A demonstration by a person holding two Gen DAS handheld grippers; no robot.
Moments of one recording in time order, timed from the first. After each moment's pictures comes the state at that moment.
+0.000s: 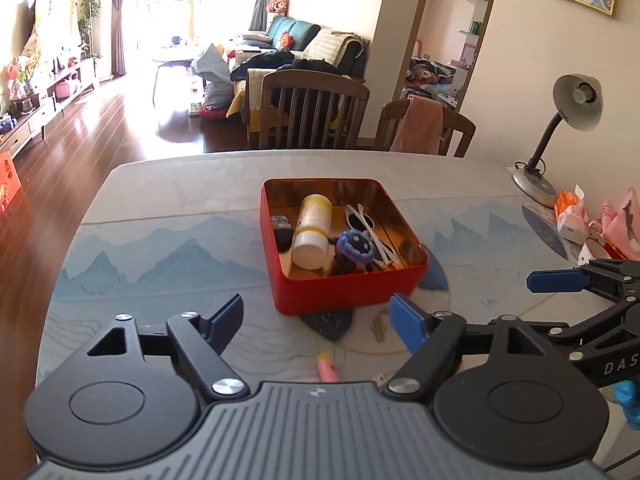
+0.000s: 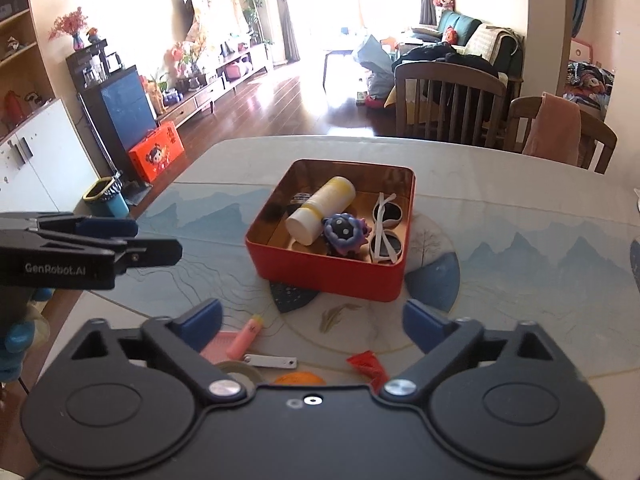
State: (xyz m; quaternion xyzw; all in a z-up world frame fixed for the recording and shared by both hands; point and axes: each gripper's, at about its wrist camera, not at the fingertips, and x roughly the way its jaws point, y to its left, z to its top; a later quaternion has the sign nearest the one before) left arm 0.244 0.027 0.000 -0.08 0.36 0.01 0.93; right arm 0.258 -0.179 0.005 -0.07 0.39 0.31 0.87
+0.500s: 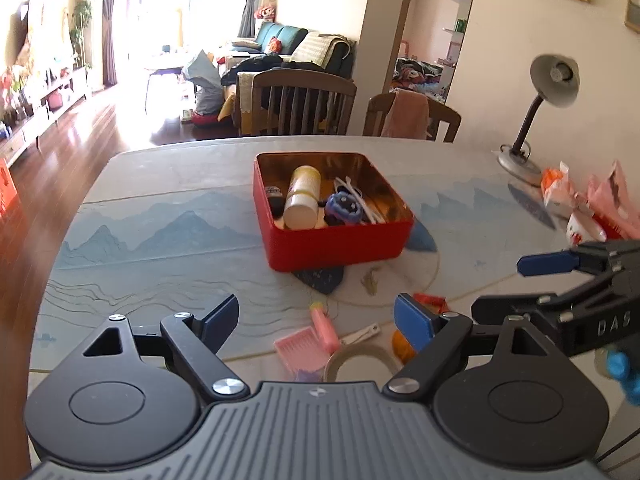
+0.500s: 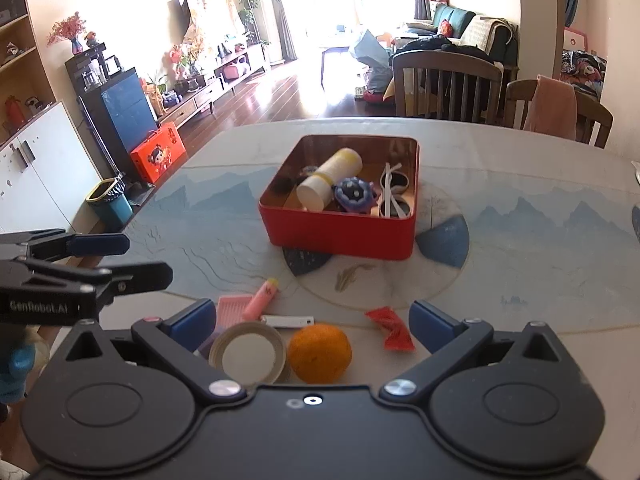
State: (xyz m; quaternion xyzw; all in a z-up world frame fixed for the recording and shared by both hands) left arm 0.194 0.012 -0.027 -0.06 0.35 0.00 0.94; right arm 0.228 -0.188 -0.023 -0.06 0.40 0.30 0.86
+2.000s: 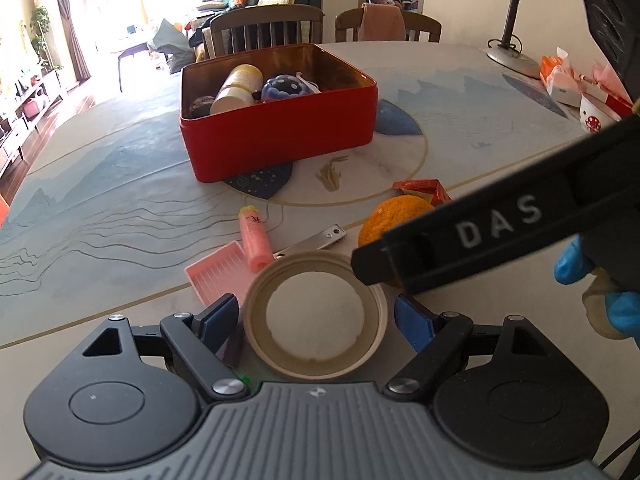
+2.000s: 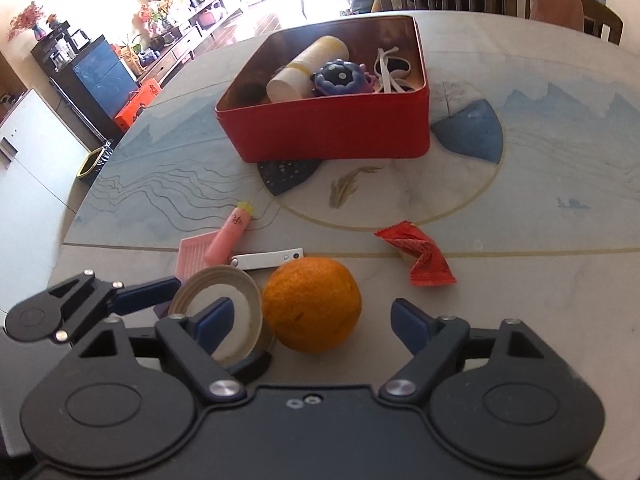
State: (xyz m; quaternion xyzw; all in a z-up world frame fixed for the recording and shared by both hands) left arm 0.221 -0.056 -0.126 0.02 0.43 -0.02 0.90; right arm 0.260 -0.173 -0.099 -0.02 0.51 0.28 0.81
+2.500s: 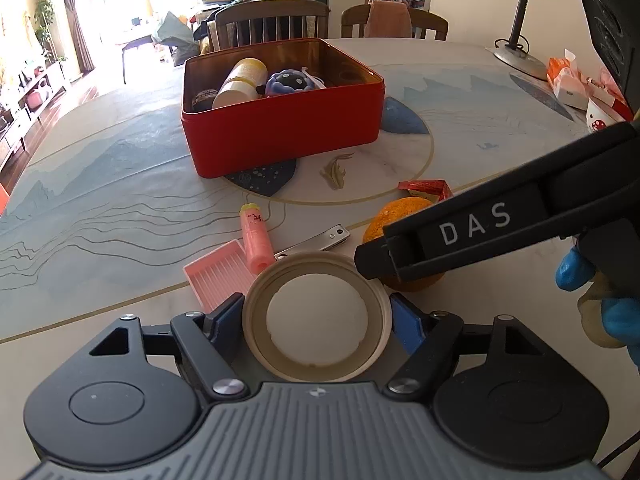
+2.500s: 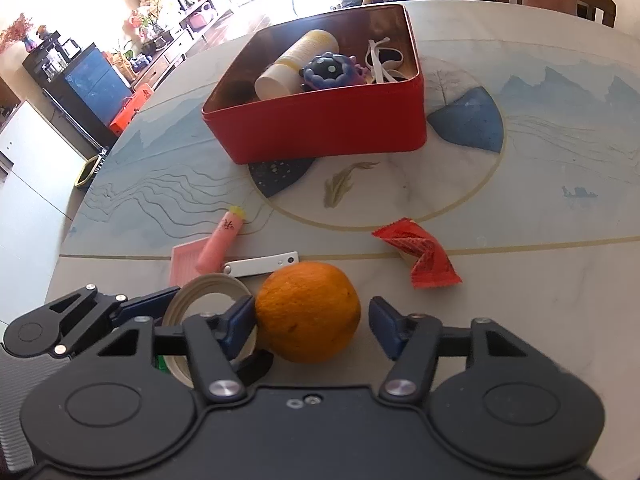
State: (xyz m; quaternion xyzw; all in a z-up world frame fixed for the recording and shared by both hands) left arm 0.227 -0.054 -0.127 0.01 0.43 -0.02 0.90; right arm 0.266 -0.173 -0.104 0.00 0.52 0.28 0.81
